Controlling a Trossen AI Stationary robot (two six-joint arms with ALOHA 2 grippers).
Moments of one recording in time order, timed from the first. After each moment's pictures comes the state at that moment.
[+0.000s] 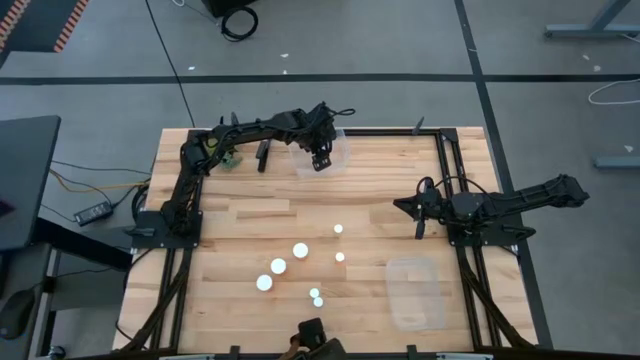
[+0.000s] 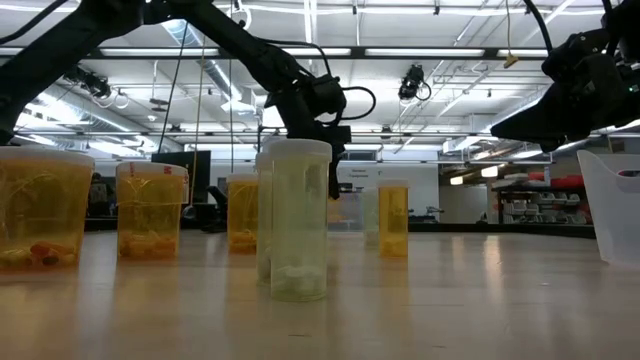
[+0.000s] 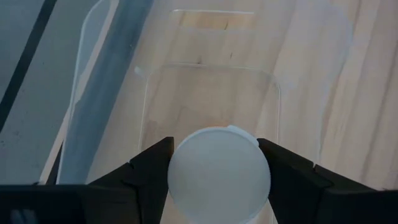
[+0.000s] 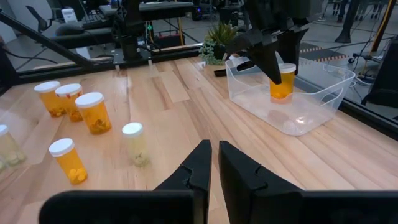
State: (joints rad) left arm 0.52 2.16 1.73 -0.60 0.01 0.22; right arm 0.17 0.25 0.02 0.02 0.46 0.16
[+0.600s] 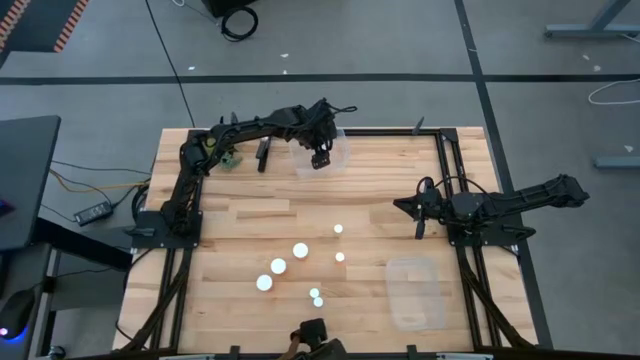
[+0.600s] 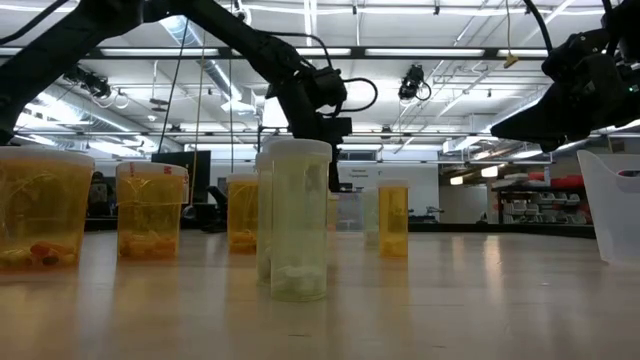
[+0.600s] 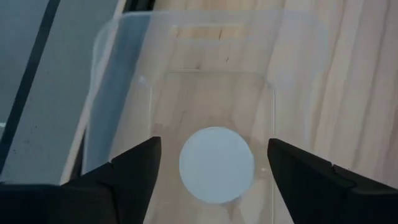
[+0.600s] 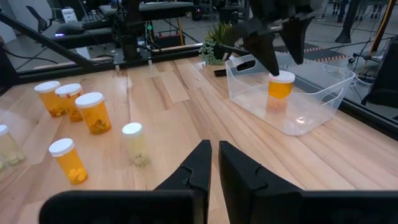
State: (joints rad) left arm 0.52 2.15 1.80 -0.69 0.00 0.29; right arm 0.17 0.25 0.02 0.02 0.46 0.16
